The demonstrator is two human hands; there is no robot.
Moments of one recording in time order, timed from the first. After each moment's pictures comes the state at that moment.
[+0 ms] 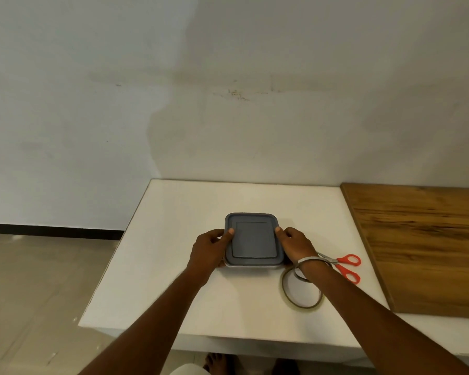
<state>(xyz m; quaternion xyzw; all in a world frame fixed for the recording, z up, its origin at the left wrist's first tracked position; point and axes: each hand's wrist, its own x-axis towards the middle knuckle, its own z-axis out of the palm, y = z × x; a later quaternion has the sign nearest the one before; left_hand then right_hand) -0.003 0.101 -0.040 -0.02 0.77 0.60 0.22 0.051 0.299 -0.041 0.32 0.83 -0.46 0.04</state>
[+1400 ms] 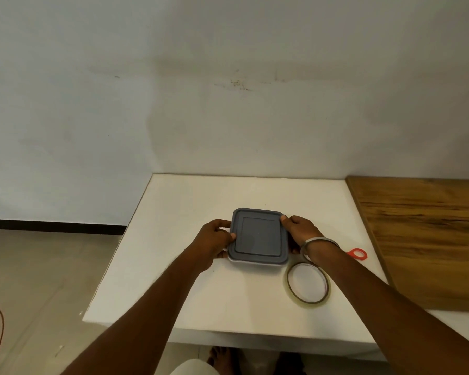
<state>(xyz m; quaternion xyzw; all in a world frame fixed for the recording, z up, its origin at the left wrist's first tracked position) -0.025 0.100 -0.035 -0.04 0.73 0.59 0.33 0.039 0.316 -0.042 0.34 0.76 -0.55 0.06</state>
